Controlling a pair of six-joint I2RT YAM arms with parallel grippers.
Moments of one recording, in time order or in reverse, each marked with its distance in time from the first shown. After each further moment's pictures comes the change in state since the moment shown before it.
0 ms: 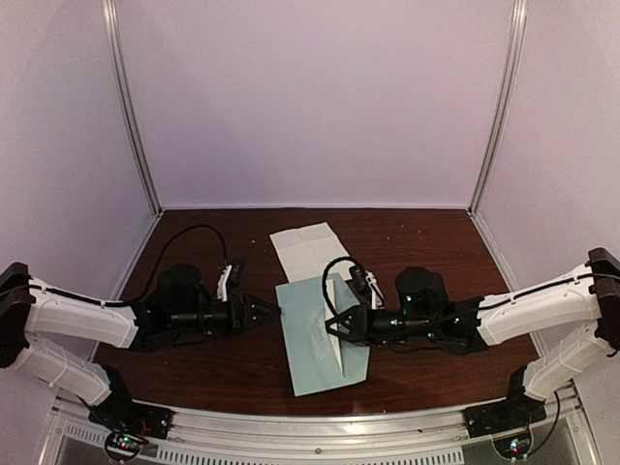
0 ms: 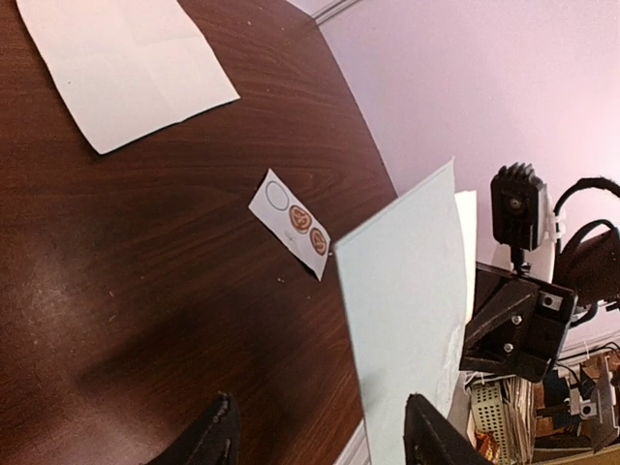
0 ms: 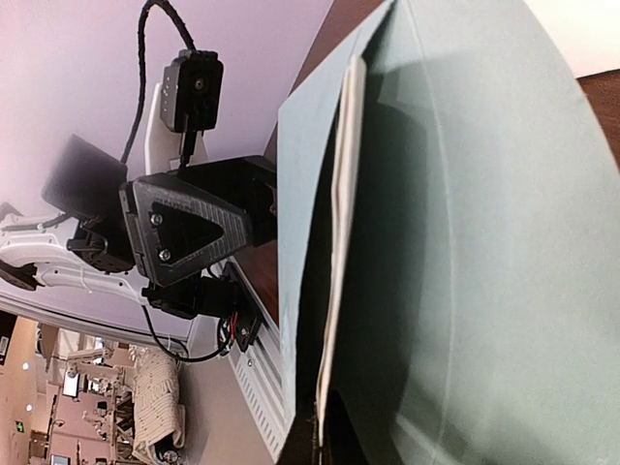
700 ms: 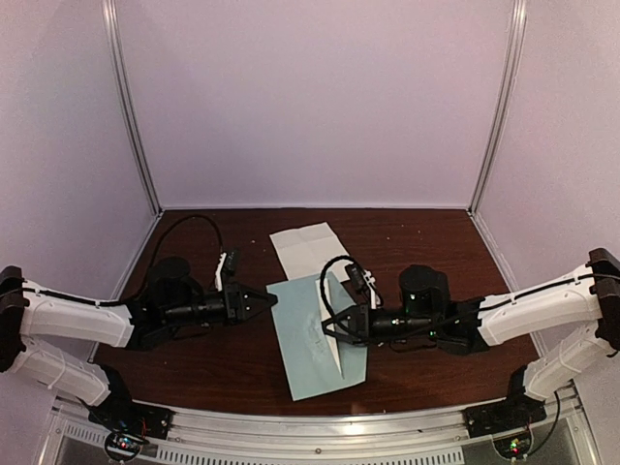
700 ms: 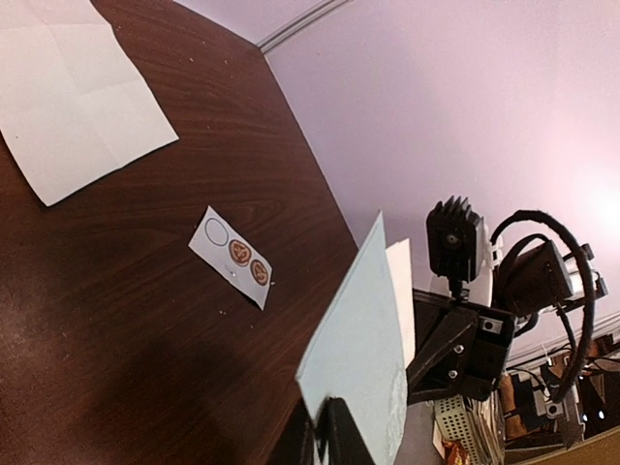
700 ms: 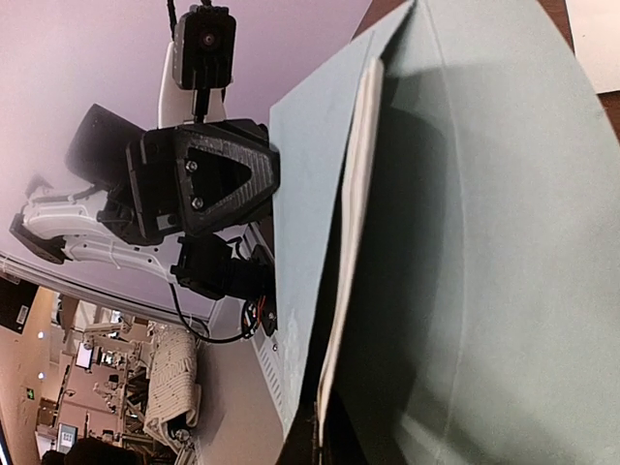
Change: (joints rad) left arm 0.015 -0.042 0.006 0.110 0.051 -0.043; right arm 0.000 -0.005 -0.005 0.069 -0.090 -0.025
